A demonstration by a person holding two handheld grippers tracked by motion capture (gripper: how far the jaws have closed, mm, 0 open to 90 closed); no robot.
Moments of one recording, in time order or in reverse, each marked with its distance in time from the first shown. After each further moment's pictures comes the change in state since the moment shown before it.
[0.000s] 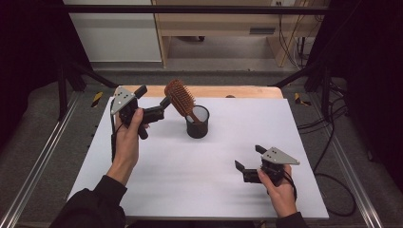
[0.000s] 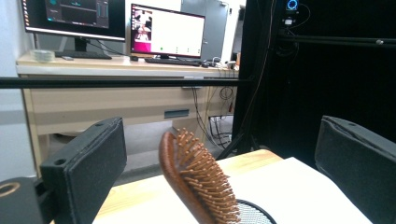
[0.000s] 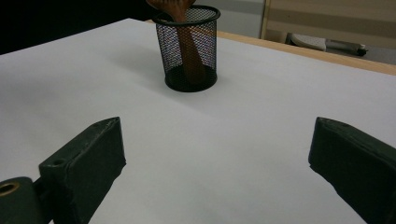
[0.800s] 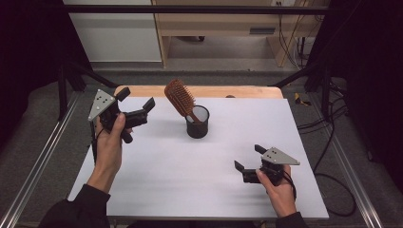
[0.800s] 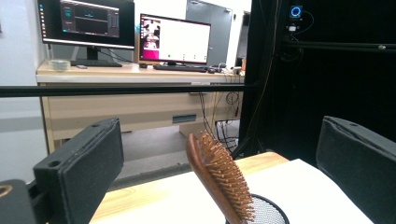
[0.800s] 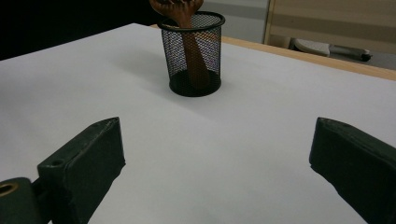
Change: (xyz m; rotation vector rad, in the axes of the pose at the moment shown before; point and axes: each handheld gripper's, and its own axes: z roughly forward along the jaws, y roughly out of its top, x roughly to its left) left arm 0.017 0.011 -0.039 -0.024 0.021 0.010; right arm 0.001 0.001 0.000 -0.020 0.015 -0.003
